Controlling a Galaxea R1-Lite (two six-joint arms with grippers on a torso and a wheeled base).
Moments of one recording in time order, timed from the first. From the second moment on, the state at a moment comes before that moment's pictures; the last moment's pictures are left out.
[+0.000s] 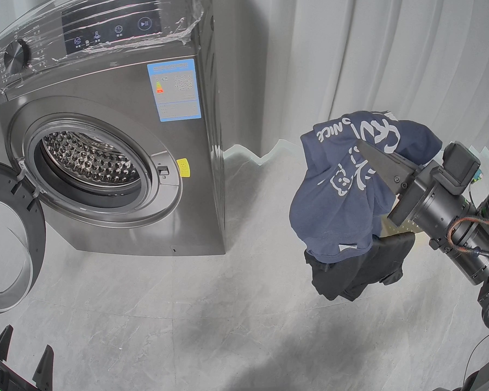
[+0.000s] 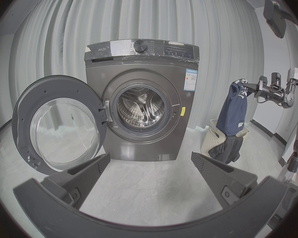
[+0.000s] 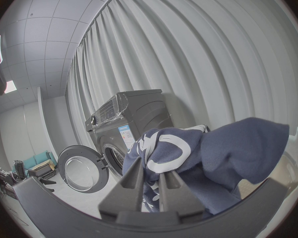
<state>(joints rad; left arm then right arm) 0.00 0.02 -0.02 0.01 0.00 -0.04 0.66 1.51 -0.52 -1.32 0.02 0.13</state>
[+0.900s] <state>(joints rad) 0.00 0.02 -0.02 0.01 0.00 -0.04 0.69 1.54 -0.54 -1.39 0.02 0.14</state>
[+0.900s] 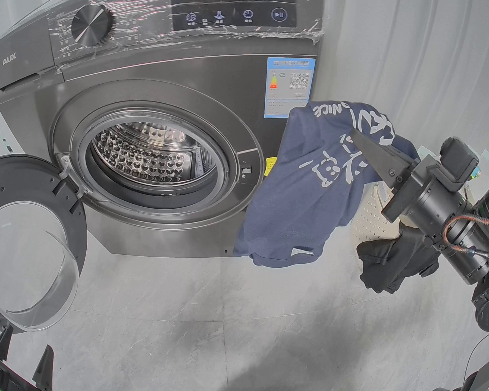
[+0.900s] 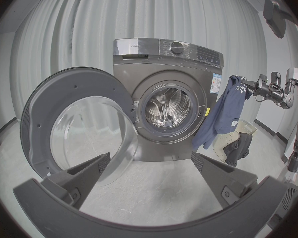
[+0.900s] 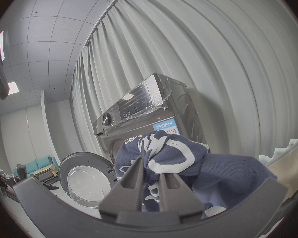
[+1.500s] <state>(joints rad) 0.00 0.02 -0.02 0.01 0.00 -0.04 0.67 1.56 -0.52 -1.39 0.01 0.14</state>
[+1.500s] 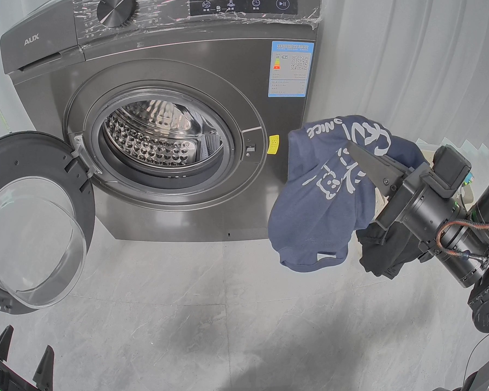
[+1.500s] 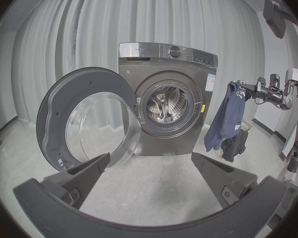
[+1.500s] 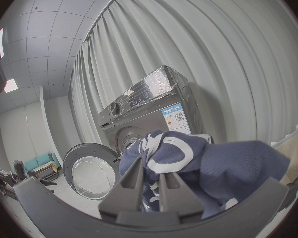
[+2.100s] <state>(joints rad) 0.00 0.02 -0.02 0.01 0.00 -0.04 0.67 1.57 -0.52 -1.39 0.01 0.14</state>
